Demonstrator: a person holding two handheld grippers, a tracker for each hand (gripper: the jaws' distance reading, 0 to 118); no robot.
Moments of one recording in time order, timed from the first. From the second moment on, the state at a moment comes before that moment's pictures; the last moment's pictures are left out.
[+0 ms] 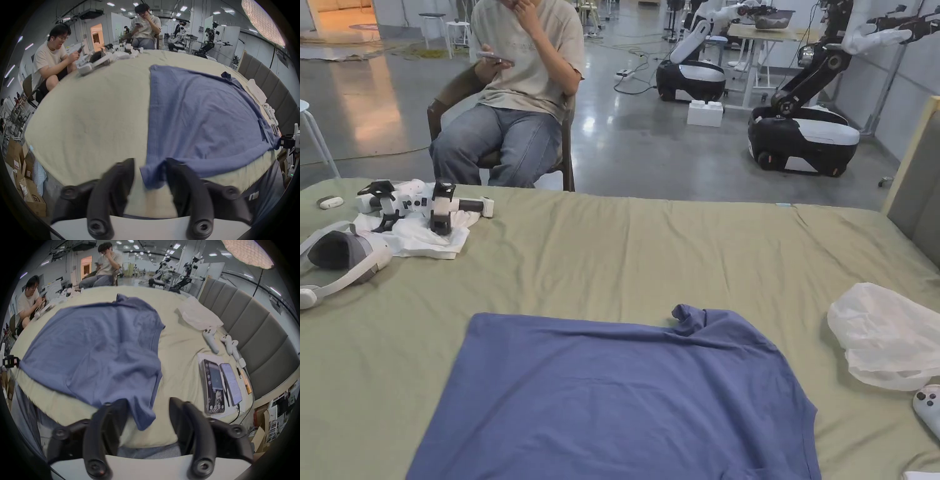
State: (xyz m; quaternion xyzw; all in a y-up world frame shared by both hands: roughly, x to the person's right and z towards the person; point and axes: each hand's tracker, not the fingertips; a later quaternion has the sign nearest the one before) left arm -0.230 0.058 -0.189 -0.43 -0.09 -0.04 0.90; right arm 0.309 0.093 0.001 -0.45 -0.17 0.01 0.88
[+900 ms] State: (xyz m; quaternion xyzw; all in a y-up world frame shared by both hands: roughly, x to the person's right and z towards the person) left arm -0.097 0.206 -0.206 -0.04 -0.11 -0.03 0.99; right arm 0.208 0.213 -0.107 -0.02 -0.17 0.01 0.99
